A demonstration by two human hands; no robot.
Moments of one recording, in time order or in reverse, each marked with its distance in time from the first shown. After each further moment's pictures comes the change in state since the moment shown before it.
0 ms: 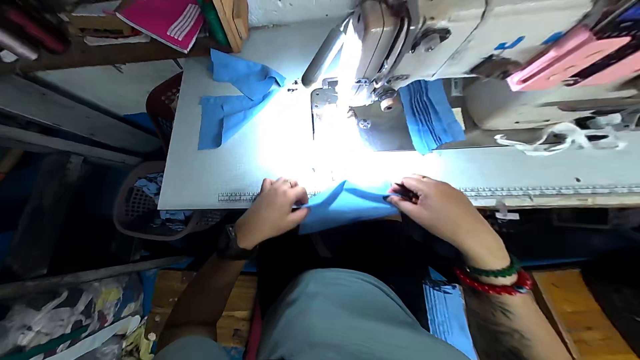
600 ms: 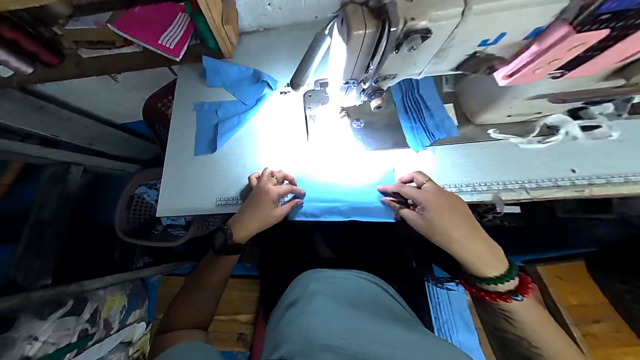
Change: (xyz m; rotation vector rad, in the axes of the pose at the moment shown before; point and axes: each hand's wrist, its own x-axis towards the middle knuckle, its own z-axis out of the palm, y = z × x) left_hand 0.000 -0.028 0.009 -0.027 0.176 0.072; right_hand -0.019 0.002 0.008 -0.025 0.098 -0.101
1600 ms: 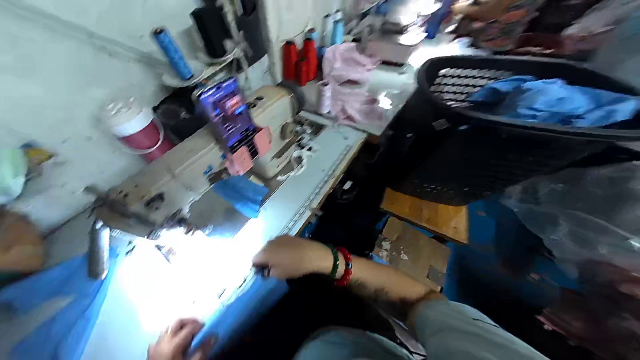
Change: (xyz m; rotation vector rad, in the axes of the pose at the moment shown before) left_hand 0.028 0.021 -0.015 -0.102 -0.288 0.063; right_hand 0.014 -0.019 -0.021 0.160 -0.172 -0.009
